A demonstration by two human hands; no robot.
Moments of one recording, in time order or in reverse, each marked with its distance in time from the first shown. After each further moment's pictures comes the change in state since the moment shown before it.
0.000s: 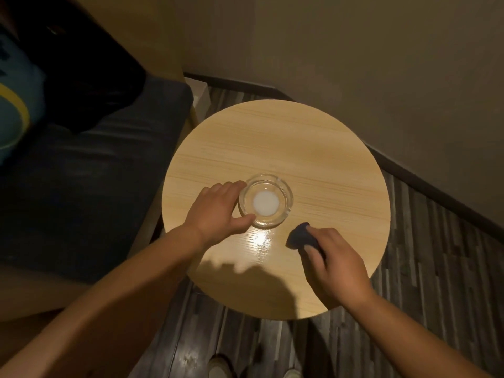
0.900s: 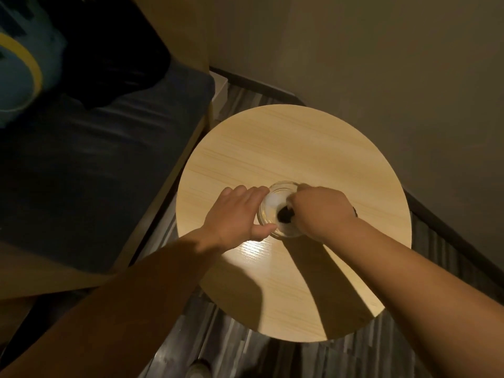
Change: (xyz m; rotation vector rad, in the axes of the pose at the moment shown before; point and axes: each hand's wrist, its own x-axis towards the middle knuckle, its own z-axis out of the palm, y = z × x) left_hand 0.001 -0.014 0.021 0.028 0.023 0.050; right_hand 0.141 -0.087 -0.008 -0.740 -0.517 -0.127
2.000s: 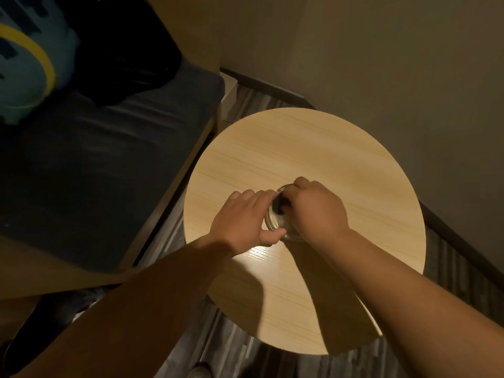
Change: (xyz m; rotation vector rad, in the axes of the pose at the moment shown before) left_hand 0.000 0.000 0.003 -0.060 0.073 -0.037; right_hand 0.015 -0.017 0.013 0.164 0.318 -0.060
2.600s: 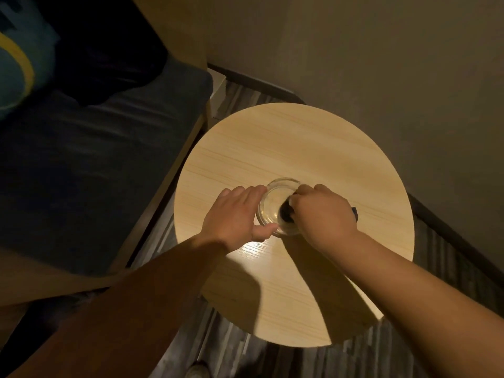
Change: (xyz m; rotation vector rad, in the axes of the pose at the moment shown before) left_hand 0.001 0.000 0.004 0.025 0.010 -0.016; right_hand -0.021 0.013 -0.008 -0.146 -0.101 0.058
